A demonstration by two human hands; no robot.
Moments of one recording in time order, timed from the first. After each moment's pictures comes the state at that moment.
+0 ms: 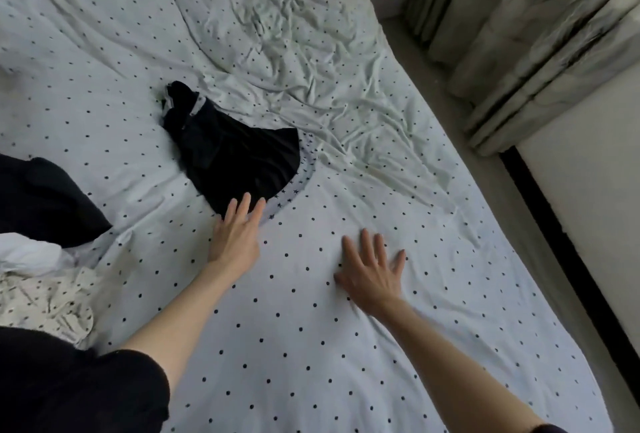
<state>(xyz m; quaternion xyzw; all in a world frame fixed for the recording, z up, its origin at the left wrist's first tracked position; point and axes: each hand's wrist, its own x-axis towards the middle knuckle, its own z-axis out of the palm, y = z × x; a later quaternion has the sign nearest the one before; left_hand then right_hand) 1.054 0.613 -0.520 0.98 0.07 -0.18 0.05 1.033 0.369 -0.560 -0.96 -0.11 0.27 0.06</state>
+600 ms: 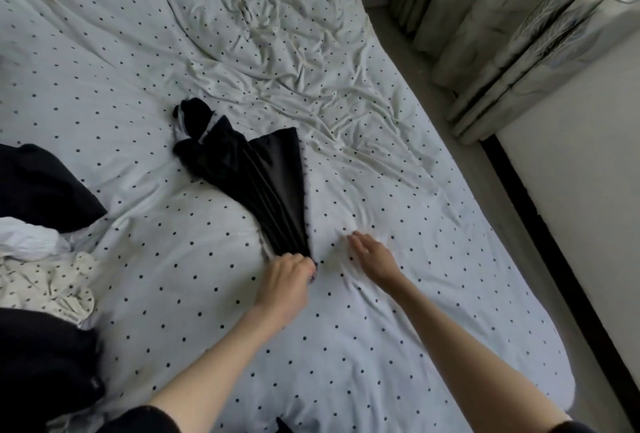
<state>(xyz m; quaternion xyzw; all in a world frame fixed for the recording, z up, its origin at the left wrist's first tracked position) 0.978 0.529 -0.511 0.97 -0.06 -0.16 0.19 1.033 0.353 -0.524 -0.86 0.08 0.32 0.38</state>
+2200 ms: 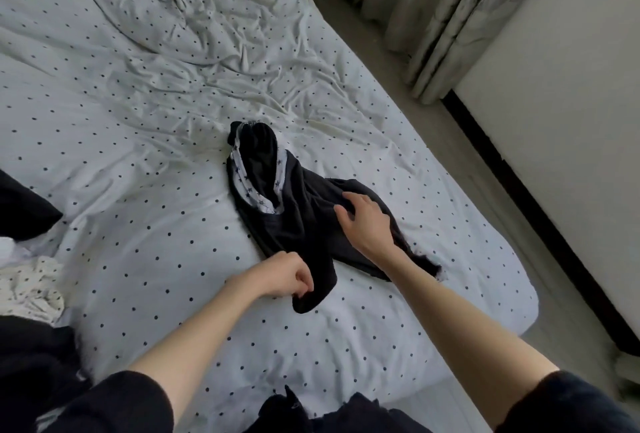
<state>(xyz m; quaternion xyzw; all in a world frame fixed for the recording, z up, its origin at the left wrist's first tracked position) 0.959 0.480 -0.490 0.82 -0.12 -0.50 0.23 0.988 0.301 -0.500 -0.93 0.10 0.18 0.30</state>
